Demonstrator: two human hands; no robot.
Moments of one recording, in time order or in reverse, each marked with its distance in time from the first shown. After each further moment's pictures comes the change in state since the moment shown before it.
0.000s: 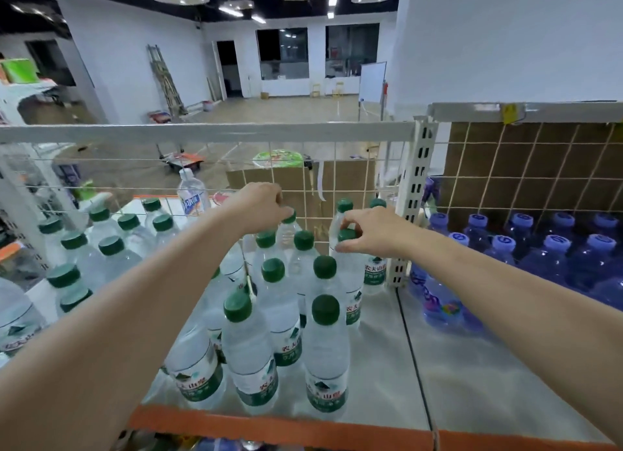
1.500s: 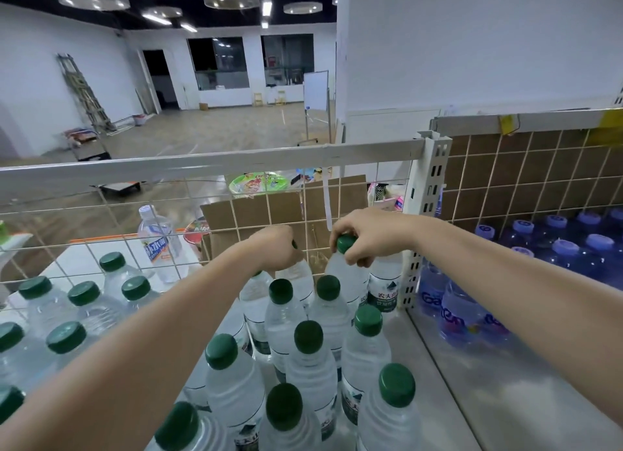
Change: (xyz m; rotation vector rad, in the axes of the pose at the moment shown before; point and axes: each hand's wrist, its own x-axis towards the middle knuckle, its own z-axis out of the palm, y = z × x) left_hand 0.085 -0.028 0.035 -0.043 -0.312 0.152; right_hand 0.068 -0.023 -0.027 0.276 -0.163 0.146
